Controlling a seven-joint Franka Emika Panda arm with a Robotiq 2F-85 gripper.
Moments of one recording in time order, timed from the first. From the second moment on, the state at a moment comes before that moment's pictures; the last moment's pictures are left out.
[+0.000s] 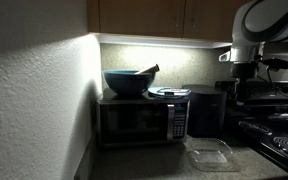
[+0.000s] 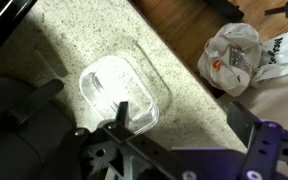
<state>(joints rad) 0.06 -0.31 -0.11 -2.35 -0.11 2.03 -0.55</state>
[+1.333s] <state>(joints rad) 0.23 -0.21 -0.06 -2.50 0.33 2.46 -0.61</state>
